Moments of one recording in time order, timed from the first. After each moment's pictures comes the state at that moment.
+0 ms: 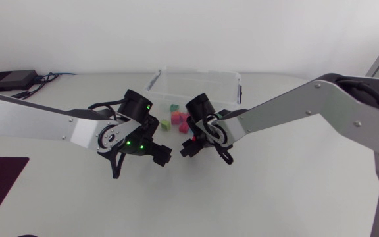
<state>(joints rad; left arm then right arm) -0.51 1.79 0.93 -0.14 -0.05 0.03 0.63 2.11 1.19 -0.04 0.25 -0.07</state>
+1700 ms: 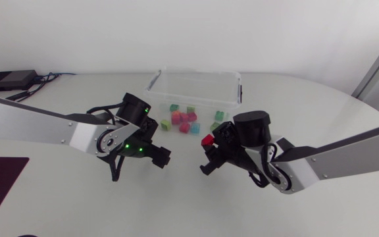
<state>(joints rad) -0.51 1.79 0.89 -0.09 -0.05 0.03 0.58 1.73 0.62 0.52 0.03 -0.19</state>
